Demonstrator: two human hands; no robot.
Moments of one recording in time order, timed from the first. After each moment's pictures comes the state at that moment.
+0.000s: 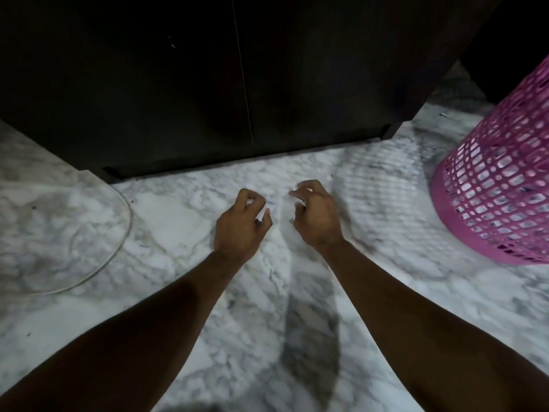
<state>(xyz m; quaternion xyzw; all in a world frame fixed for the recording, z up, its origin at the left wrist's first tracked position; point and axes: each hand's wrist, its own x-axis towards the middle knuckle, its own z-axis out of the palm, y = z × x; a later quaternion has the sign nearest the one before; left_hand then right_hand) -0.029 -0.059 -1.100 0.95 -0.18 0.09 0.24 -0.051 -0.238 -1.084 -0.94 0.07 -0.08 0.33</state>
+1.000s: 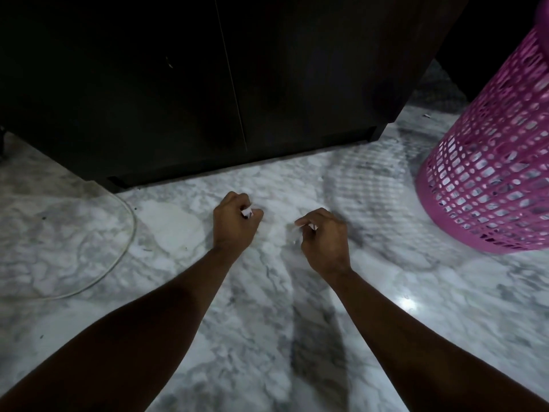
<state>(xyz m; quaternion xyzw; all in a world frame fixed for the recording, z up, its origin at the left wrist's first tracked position) -0.021 -0.062 -1.087 0.91 -0.08 0.07 0.41 -0.113 -0.237 -1.070 -0.90 0.14 -0.12 0.40</state>
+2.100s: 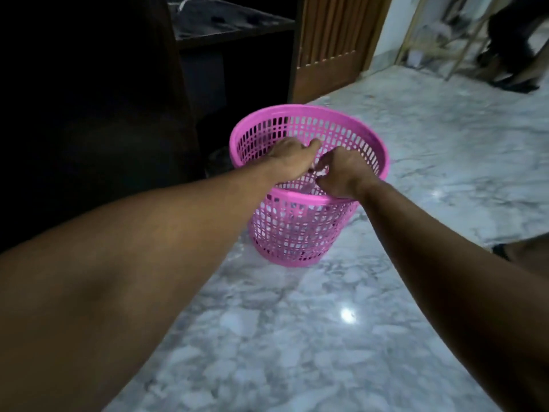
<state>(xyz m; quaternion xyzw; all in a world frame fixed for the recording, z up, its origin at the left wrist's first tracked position) -0.082 -0.461 -0.776 0.84 -0.45 -0.15 0.26 -0.201 -0.522 -0.770 -0.92 0.37 -0.04 0.11</state>
